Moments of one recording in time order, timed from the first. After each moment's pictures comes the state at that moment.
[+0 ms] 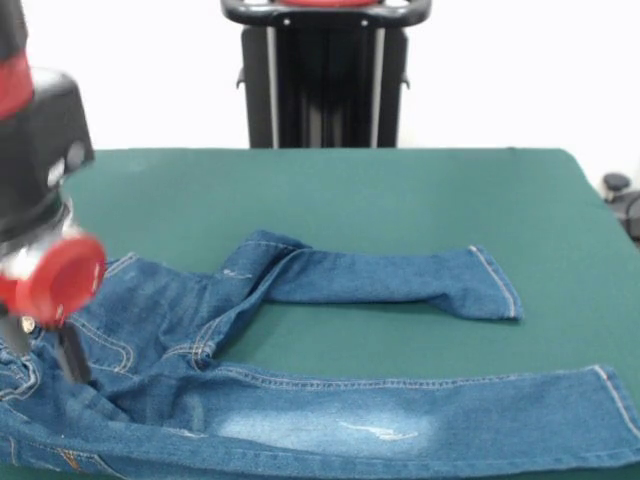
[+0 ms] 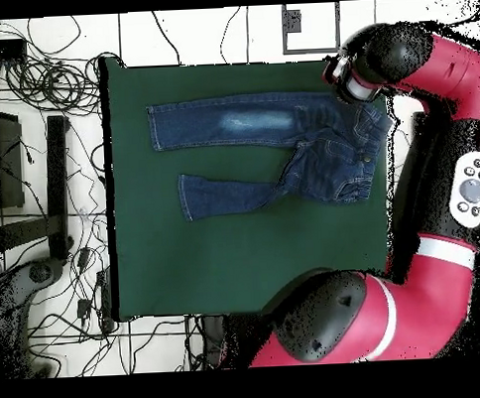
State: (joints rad) arm -0.48 -0.25 0.32 0.55 -0.31 1.29 1.95
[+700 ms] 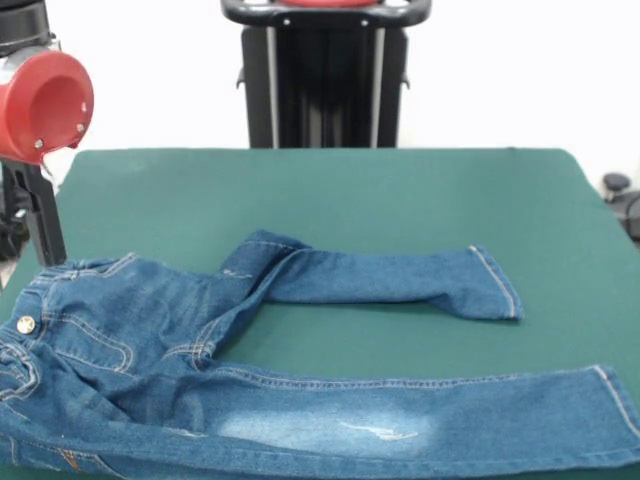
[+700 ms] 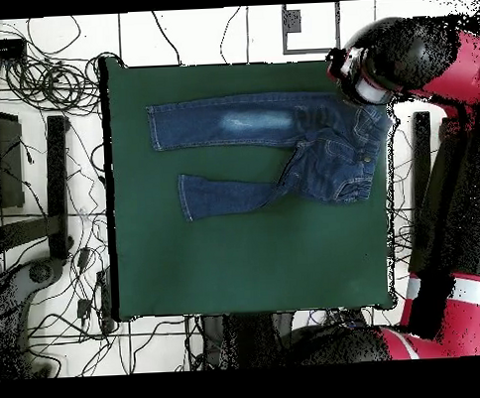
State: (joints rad) arm -0.48 -0.46 0.27 0.77 -0.26 1.16 1.95
